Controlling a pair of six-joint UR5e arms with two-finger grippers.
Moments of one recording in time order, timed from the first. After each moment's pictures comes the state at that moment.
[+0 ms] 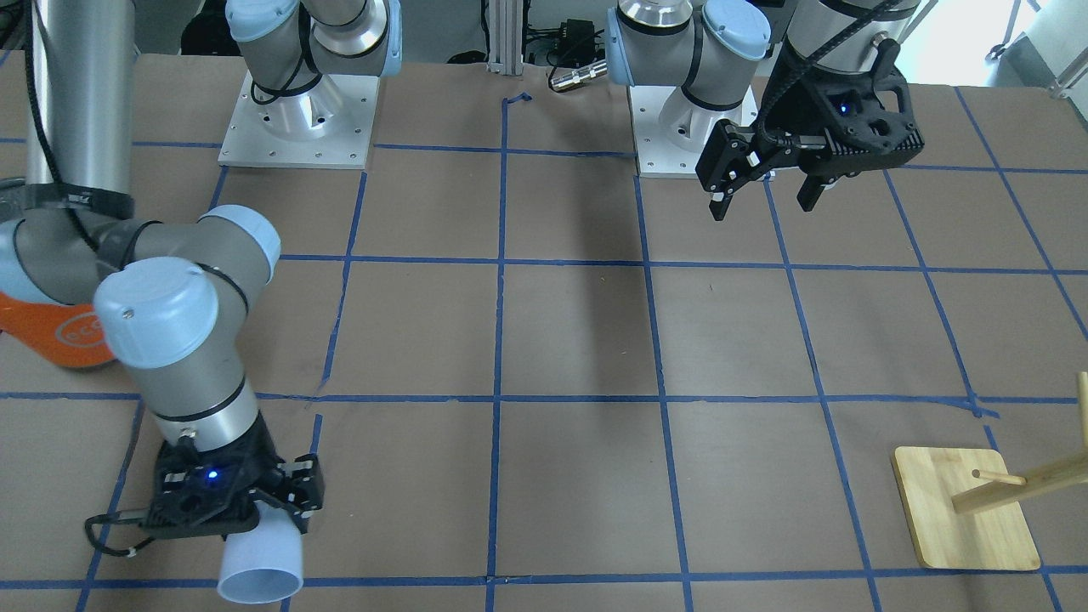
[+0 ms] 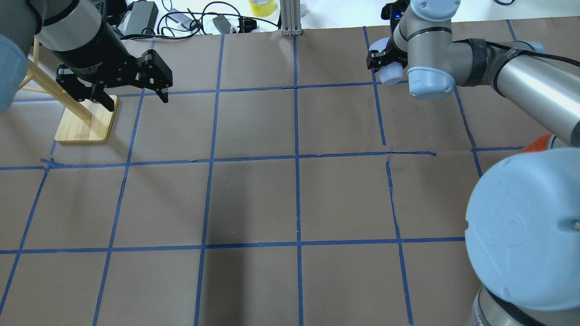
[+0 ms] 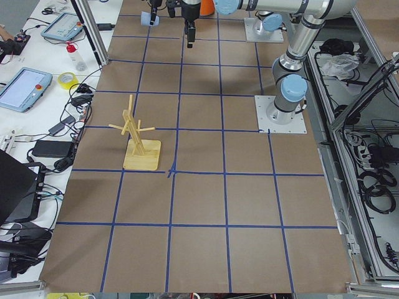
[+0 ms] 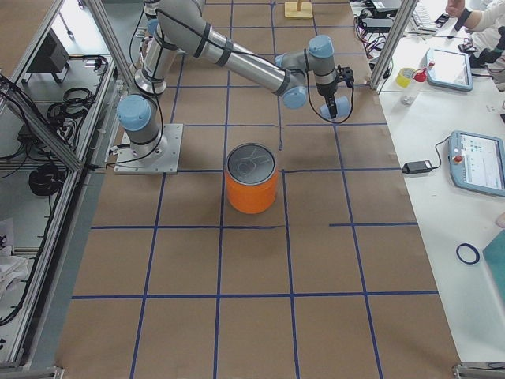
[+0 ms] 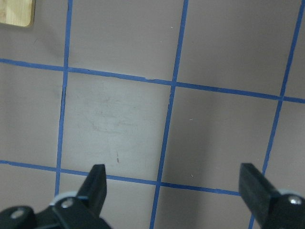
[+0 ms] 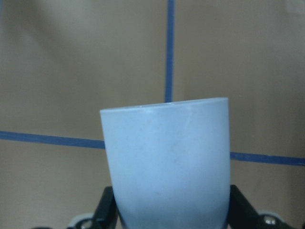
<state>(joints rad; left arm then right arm) -1.55 -1.52 -1.57 -1.54 1.60 -0.13 1.59 -1.06 1.55 -2.47 -1.56 -0.10</state>
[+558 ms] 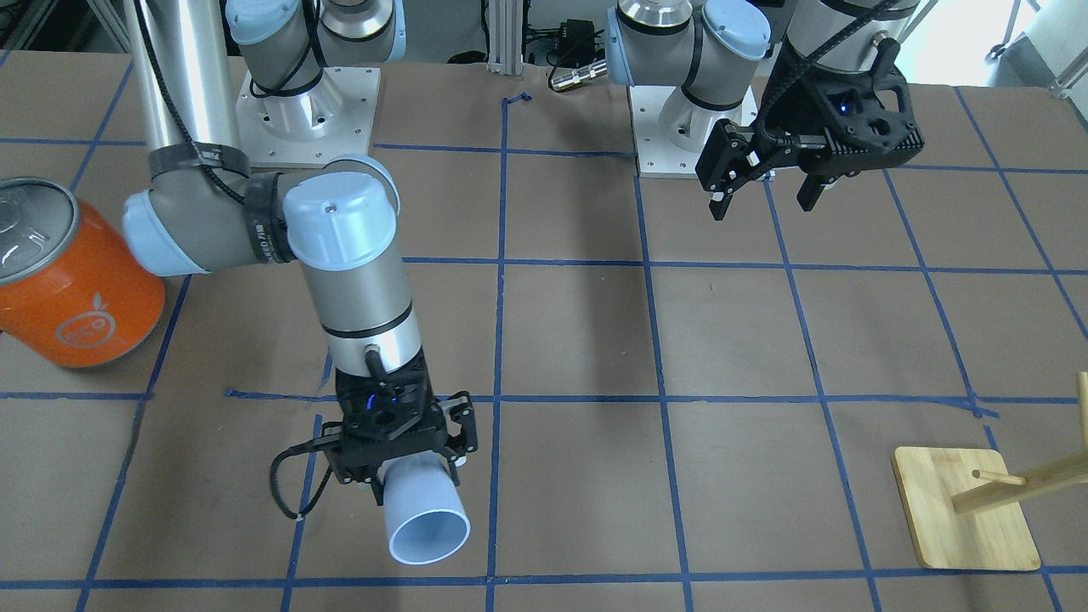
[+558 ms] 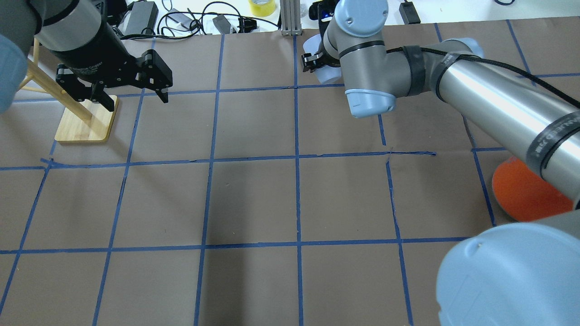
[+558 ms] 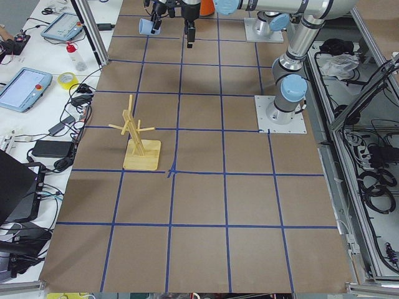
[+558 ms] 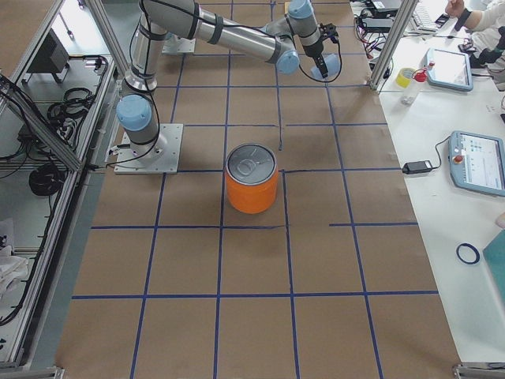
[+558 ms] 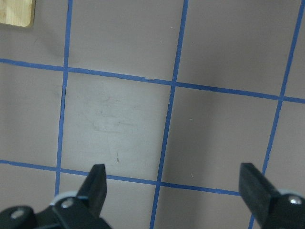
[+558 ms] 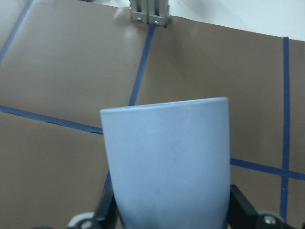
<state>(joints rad) -1.55 -1.52 -1.57 -1.54 1.60 -0.13 1.81 -1.08 1.56 -2.58 -1.56 -0.06</state>
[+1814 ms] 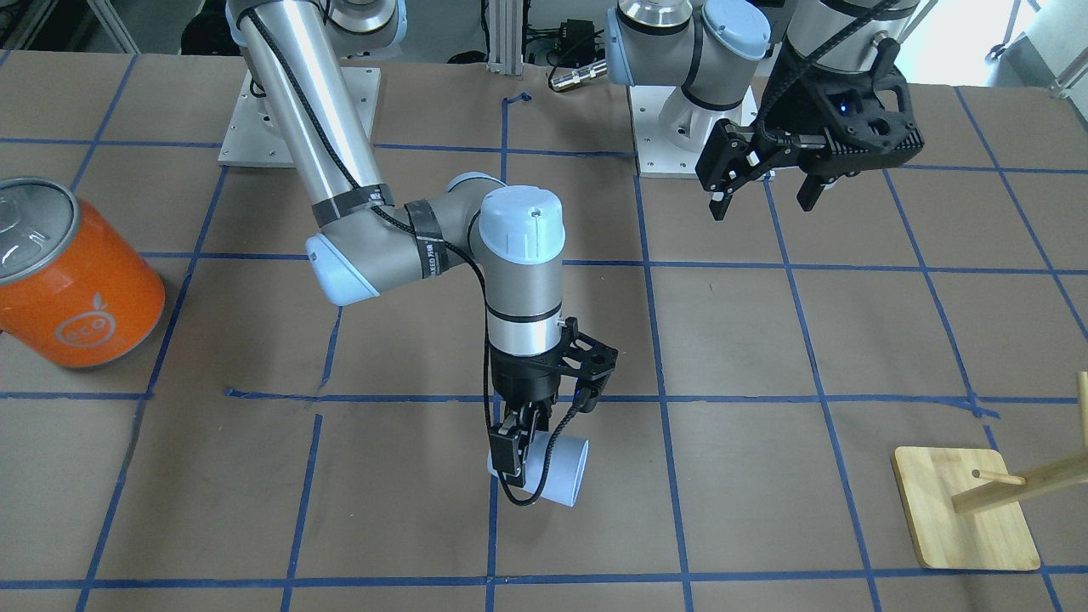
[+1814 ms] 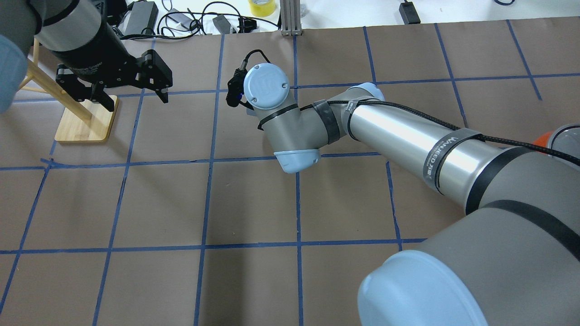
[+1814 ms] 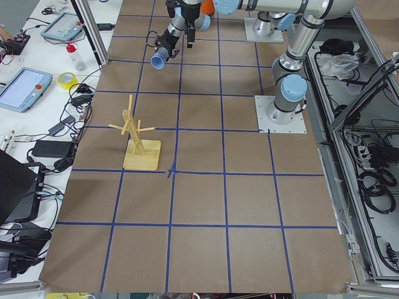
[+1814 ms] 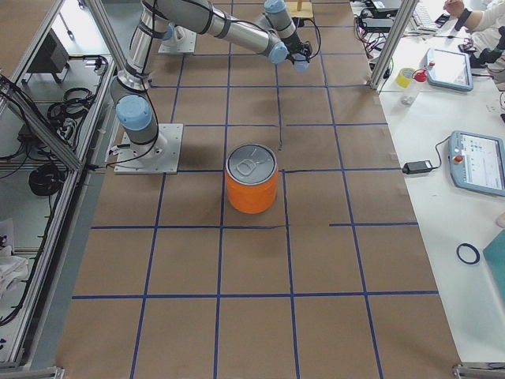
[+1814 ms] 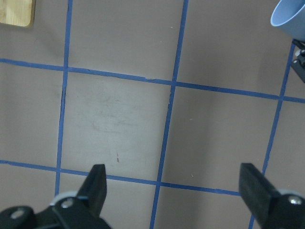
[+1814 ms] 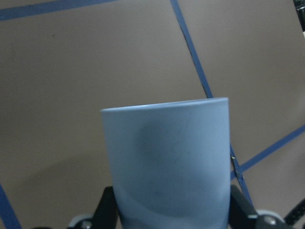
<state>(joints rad) -1.55 -1.52 -1.57 -1.54 1.60 -0.13 2.05 -0.94 1.56 -2.67 -1.75 -0.80</state>
